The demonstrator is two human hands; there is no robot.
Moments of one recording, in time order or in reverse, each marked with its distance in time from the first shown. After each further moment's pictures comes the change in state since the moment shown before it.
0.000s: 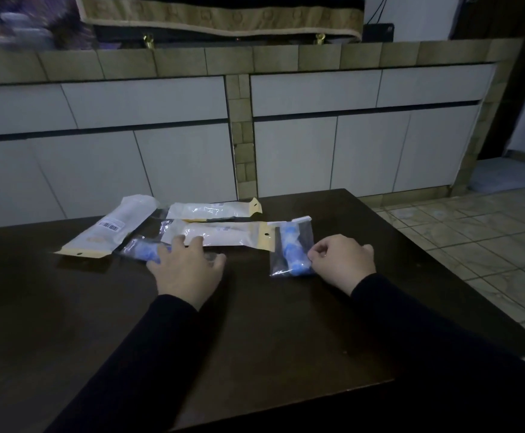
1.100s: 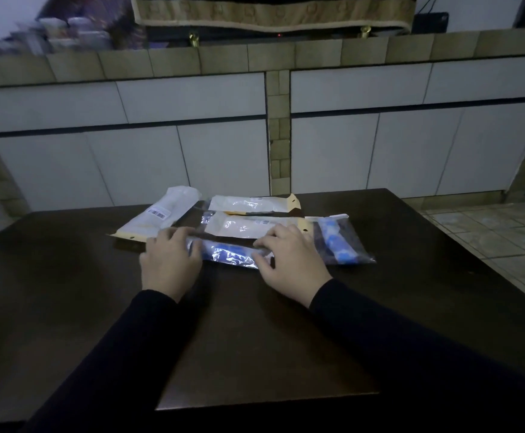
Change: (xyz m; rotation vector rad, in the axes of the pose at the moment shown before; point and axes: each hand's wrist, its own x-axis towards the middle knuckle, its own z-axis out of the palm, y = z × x) left_hand 0.008 -0.085 -0.017 -0.172 0.152 -0.074; right_hand -0.037 -0.101 0.041 0.023 0.028 -0.696
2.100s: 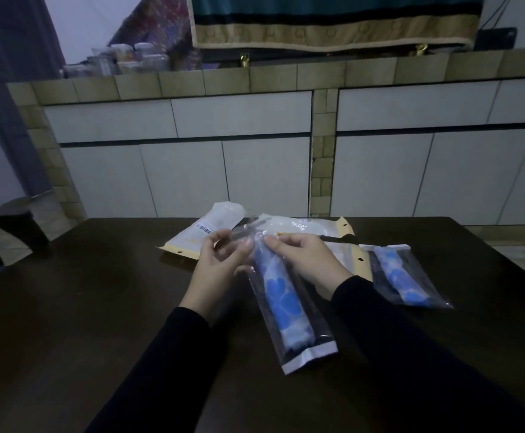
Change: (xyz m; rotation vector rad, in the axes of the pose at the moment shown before) left_hand 0.010 -0.003 -0.010 -1.455 -0.162 -0.128; right_hand 0.067 -0.036 0.018 1.139 -0.157 0.367
